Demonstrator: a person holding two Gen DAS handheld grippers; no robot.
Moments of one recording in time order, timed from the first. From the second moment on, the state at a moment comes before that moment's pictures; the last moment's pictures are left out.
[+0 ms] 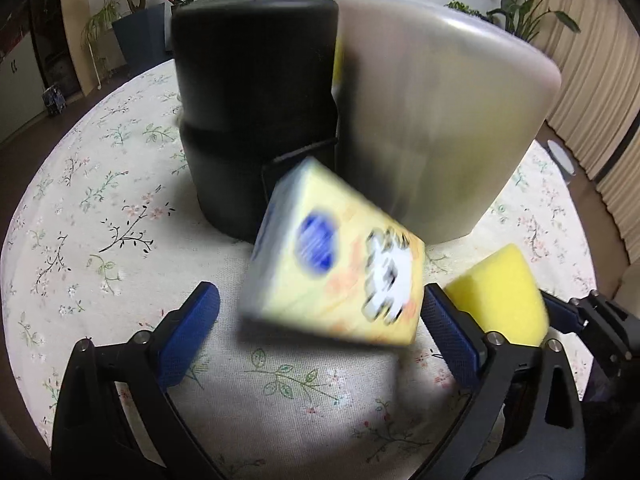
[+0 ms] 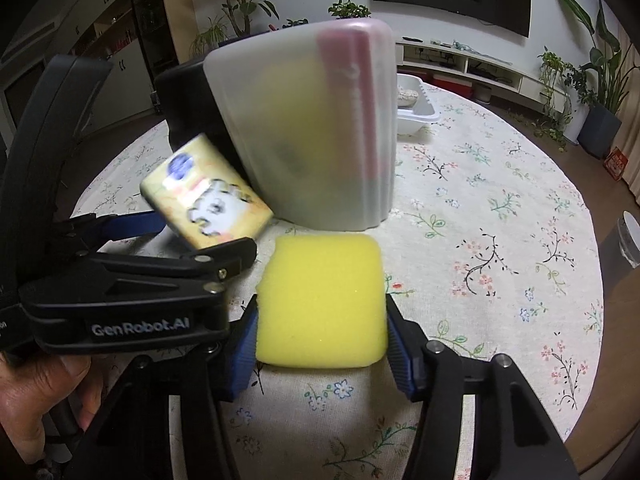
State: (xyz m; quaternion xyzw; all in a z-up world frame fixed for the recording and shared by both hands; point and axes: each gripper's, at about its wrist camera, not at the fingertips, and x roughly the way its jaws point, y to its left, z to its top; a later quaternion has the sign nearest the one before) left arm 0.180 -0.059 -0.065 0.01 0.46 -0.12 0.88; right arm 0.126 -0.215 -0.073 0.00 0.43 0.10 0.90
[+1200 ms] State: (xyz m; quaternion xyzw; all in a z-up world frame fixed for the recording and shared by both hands) left arm 0.151 -0.027 -0.049 -0.05 0.43 -0.12 0.89; right arm 0.113 -0.220 -0.062 -0.01 0.41 0.11 0.91
